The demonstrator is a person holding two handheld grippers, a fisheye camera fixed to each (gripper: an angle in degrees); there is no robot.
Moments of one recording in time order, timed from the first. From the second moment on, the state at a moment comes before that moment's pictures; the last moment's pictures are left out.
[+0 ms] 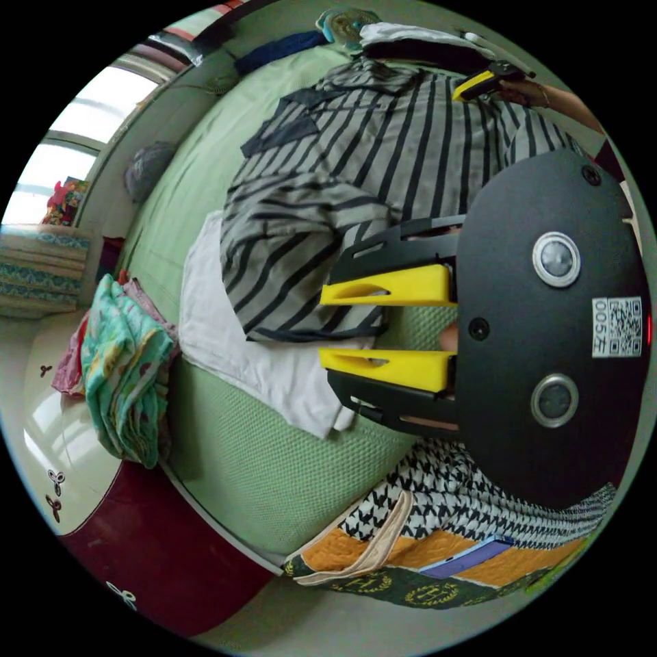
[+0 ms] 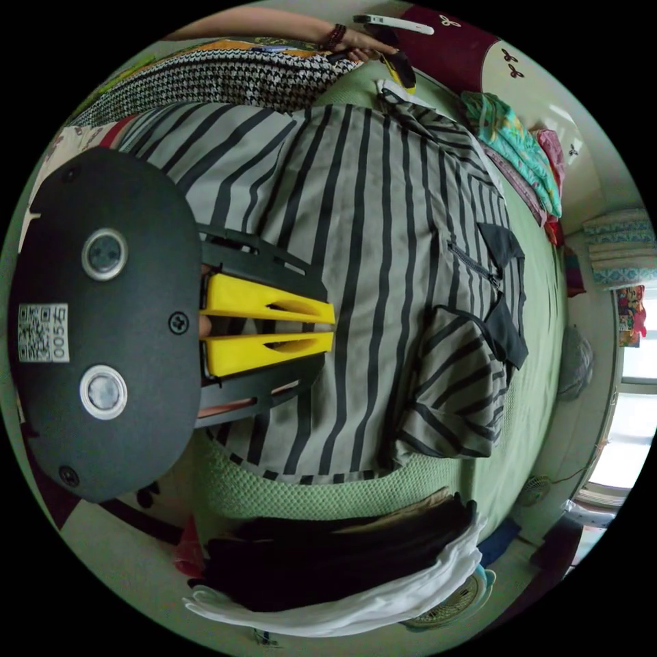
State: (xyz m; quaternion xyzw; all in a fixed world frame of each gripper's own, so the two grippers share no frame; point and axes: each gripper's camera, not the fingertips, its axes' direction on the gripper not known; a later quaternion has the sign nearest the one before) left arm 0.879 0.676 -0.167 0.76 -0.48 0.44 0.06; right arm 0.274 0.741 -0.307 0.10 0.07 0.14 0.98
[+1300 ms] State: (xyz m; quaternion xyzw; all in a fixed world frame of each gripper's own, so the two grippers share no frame) left arm 0.837 0.582 0.077 0.59 -0.58 0.55 -0.09; right arm 0.316 0.728 -0.298 0.09 0.00 0.16 0.98
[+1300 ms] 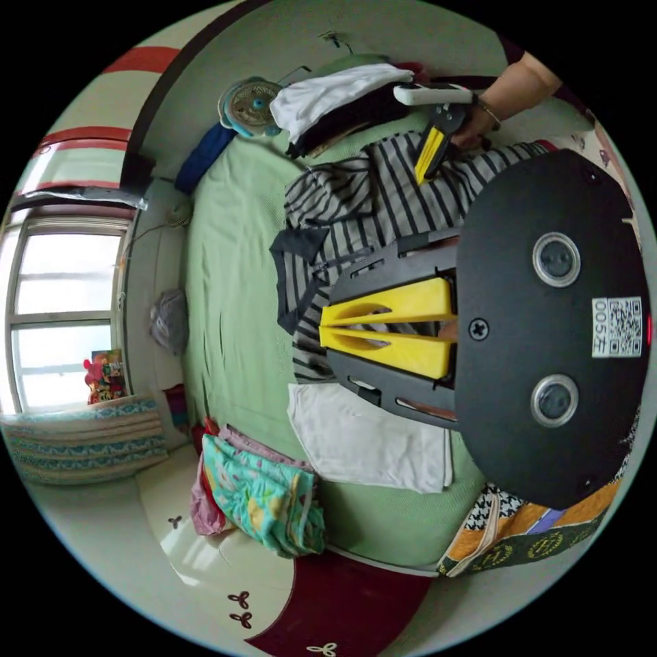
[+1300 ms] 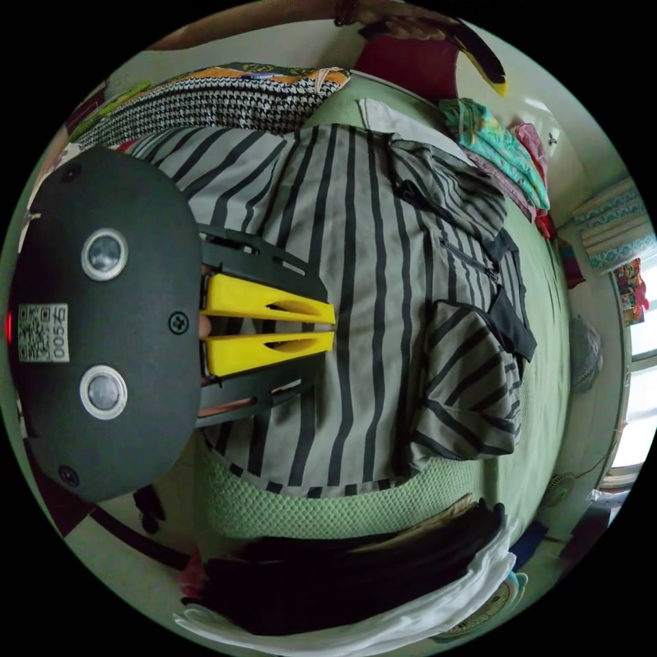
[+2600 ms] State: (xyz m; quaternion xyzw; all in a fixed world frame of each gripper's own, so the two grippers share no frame) left arm 0.921 0.407 -0.001 0.59 -0.65 0.49 0.03; right arm 0.290 0.642 -0.280 0.10 0.10 0.11 0.98
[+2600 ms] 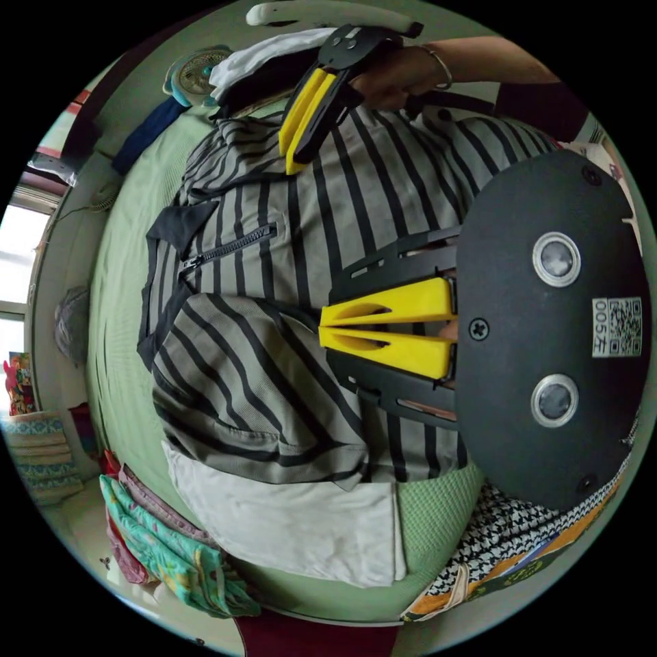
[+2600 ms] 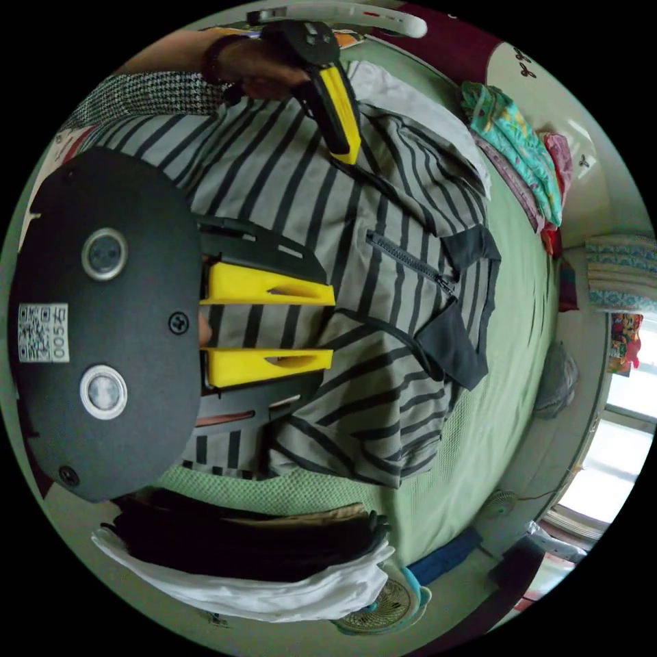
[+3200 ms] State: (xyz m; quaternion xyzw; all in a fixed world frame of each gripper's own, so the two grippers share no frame) left arm 0.910 0.415 -0.036 0.57 -0.66 0.50 0.04; right arm 0.281 0.678 -0.289 0.08 0.04 0.10 0.99
